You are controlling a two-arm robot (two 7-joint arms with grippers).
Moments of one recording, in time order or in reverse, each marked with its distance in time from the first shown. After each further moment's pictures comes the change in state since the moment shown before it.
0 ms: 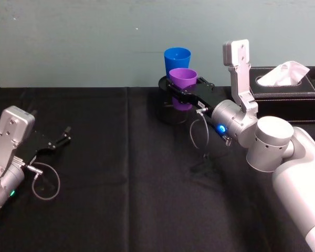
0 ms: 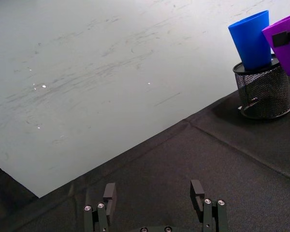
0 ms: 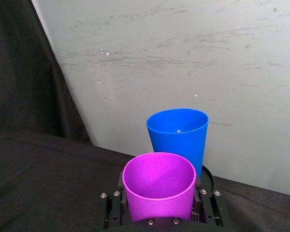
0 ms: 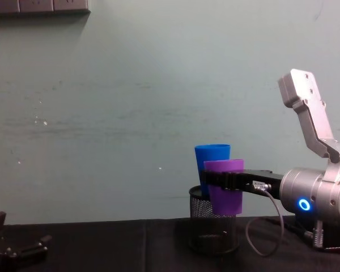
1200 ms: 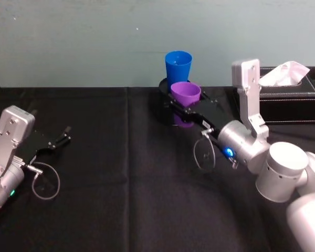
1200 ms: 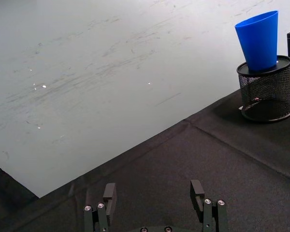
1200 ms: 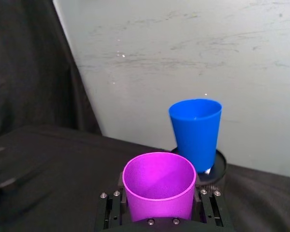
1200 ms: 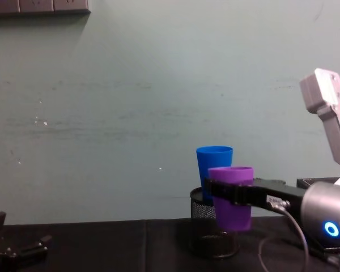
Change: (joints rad) left arm 0.000 0.000 0.000 0.000 0.000 0.000 0.000; right arm -0.202 0.062 0.011 -0.275 0.004 0.024 -0.011
